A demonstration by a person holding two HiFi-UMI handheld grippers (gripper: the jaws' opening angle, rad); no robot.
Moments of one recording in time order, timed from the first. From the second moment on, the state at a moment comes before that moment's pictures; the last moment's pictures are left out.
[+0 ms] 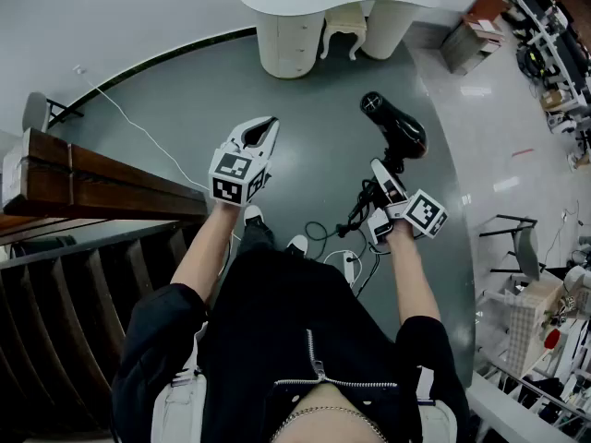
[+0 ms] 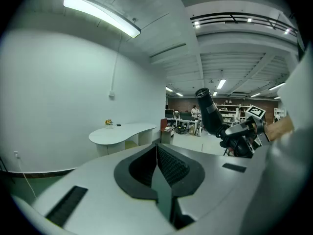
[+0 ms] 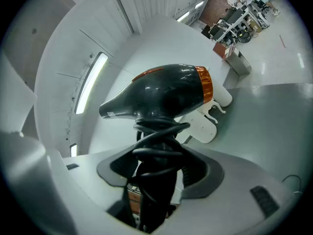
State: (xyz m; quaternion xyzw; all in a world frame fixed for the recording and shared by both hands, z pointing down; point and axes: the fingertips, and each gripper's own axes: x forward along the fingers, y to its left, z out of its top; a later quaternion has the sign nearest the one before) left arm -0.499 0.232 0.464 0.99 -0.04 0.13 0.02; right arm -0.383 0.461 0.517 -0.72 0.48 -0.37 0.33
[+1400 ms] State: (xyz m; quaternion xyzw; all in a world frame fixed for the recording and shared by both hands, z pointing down) left arm -0.388 0.149 0.485 0.99 -0.03 0.14 0.01; right arm -0.293 0.364 0.523 -0.75 0.48 -0.36 0.26
